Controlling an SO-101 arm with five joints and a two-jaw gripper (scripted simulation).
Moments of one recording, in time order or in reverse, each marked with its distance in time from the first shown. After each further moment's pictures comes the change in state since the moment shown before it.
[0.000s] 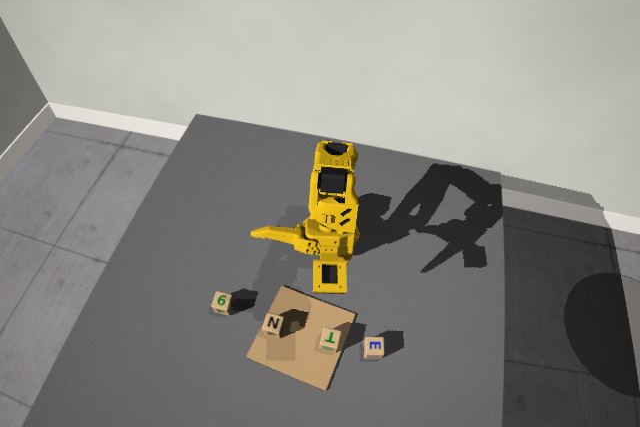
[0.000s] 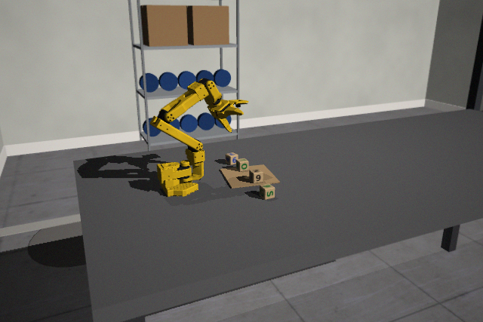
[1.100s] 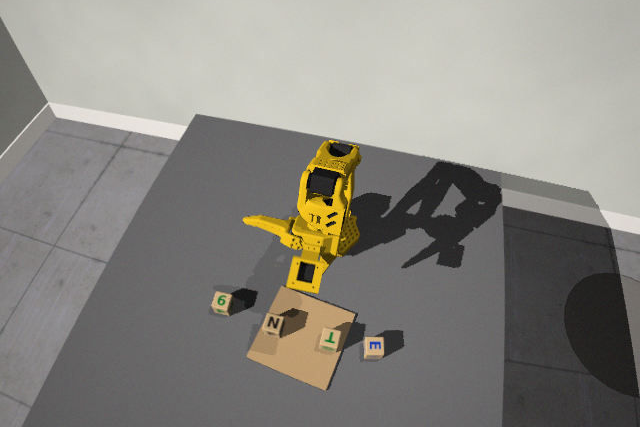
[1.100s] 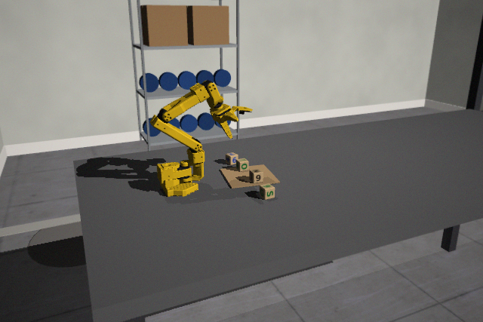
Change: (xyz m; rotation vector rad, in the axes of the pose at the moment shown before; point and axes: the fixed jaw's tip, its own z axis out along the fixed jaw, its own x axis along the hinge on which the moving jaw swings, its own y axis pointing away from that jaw) arm 0.019 -0.021 0.003 0.064 0.107 0.189
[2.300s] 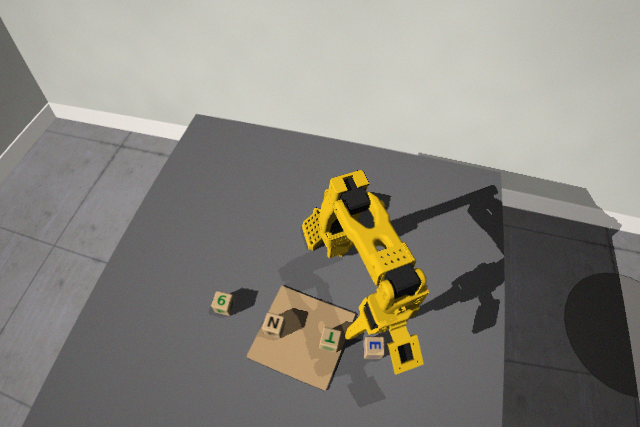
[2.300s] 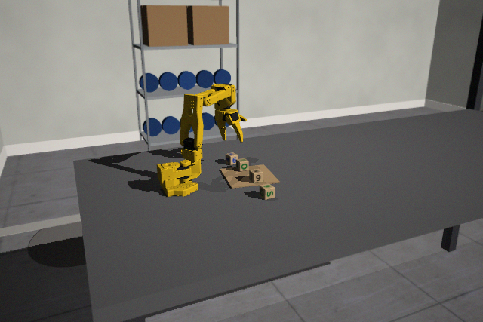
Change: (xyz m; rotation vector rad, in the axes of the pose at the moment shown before) arm -0.016 0.122 0.052 -0.128 0.388 -0.483
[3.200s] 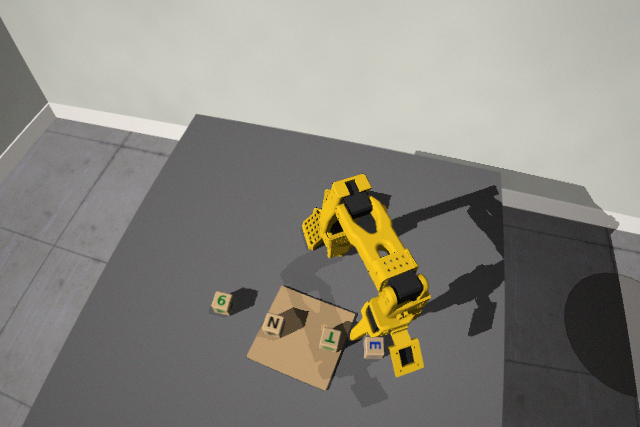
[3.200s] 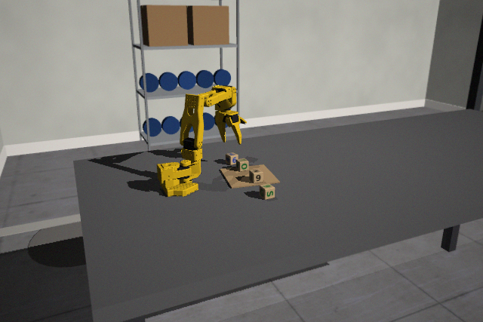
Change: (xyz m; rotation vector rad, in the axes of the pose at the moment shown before) arm -0.001 0.002 0.006 0.002 0.029 0.003
